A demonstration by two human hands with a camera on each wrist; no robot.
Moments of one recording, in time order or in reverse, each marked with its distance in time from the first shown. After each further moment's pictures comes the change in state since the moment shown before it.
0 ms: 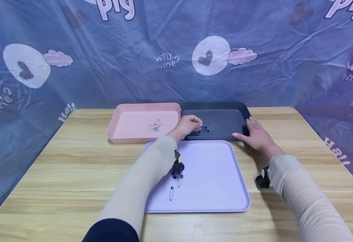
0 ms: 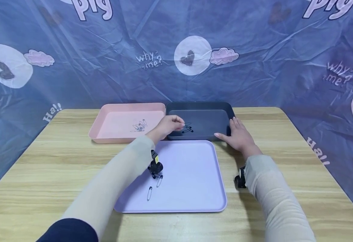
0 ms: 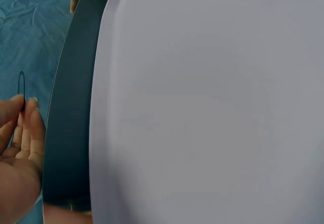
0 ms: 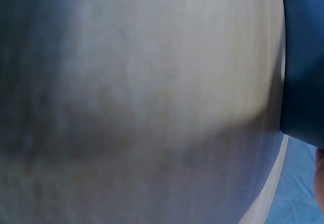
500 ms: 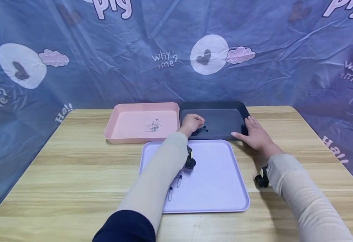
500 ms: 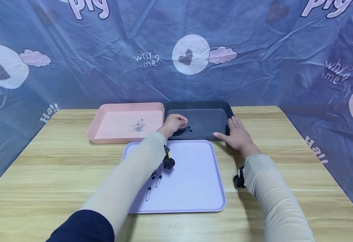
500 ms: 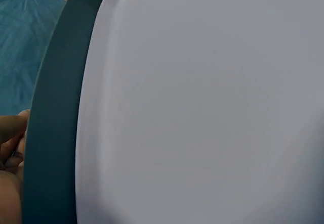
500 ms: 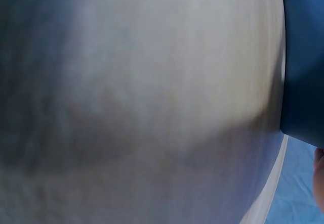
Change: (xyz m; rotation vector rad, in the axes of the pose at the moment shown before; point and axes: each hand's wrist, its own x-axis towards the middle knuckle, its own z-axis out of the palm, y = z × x) left_hand 0.043 -0.013 0.025 -0.005 0.116 -0.060; right_hand 0.001 0.001 0.001 0.000 0.004 0.005
